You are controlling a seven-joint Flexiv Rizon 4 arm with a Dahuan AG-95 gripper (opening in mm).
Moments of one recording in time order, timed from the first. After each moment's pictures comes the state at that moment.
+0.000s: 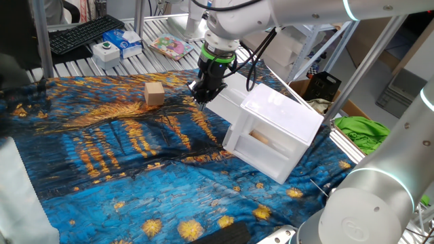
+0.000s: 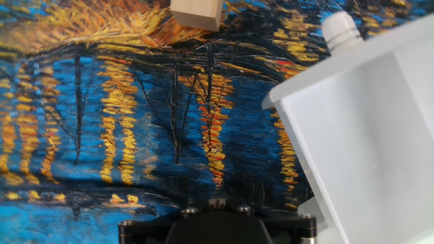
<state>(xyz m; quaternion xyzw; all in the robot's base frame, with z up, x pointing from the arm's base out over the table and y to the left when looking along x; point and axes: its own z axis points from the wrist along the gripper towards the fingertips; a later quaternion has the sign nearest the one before) 0.497 0.001 0.169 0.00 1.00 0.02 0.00</state>
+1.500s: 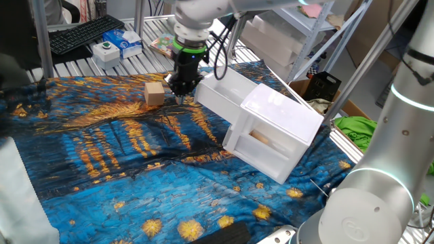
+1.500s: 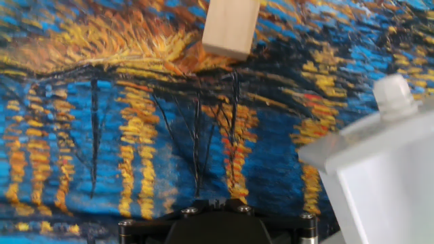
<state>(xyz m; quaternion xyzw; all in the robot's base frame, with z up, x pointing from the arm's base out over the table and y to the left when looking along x) 0.569 0.045 0.151 0.00 1.00 0.00 -0.03</state>
